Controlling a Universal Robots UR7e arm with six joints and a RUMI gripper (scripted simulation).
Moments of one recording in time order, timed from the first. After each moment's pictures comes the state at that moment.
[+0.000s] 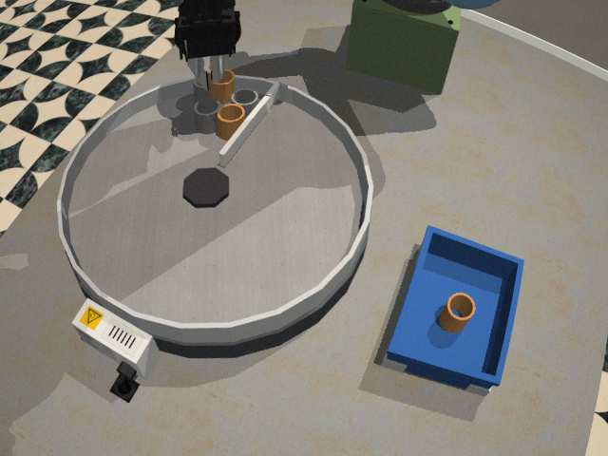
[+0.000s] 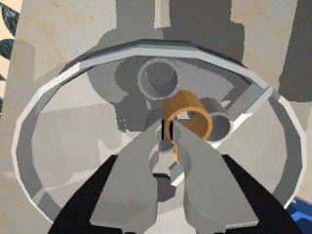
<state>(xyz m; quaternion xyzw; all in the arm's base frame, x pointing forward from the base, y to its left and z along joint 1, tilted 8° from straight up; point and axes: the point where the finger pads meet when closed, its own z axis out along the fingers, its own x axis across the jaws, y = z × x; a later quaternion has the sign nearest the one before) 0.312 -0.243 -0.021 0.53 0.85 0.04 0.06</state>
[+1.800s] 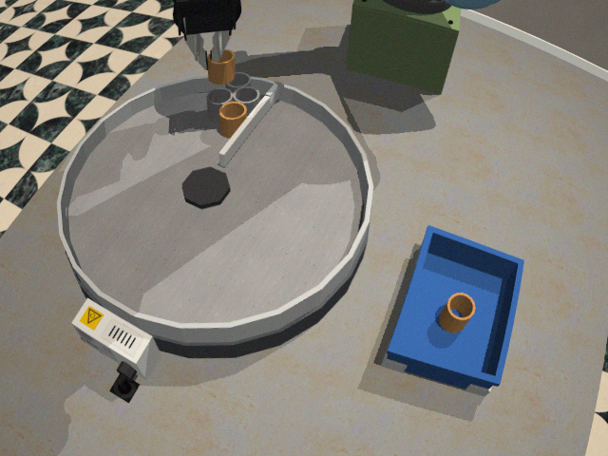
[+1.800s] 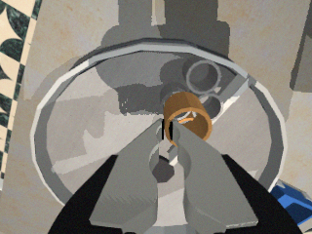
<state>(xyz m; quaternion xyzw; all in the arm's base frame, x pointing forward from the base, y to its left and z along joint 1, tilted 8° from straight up) 0.306 -0.243 0.017 0.53 0.85 0.04 0.06</state>
